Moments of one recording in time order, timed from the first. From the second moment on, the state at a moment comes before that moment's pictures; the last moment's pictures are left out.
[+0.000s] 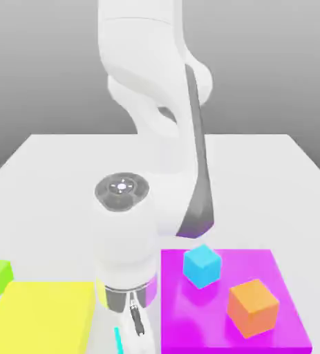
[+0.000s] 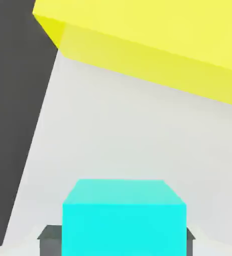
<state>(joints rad) -0.11 0.46 0.01 -2.38 -0.02 2.84 2.00</state>
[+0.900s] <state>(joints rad) 0.00 -0.10 0.19 -2.72 0.04 2.62 1.49</state>
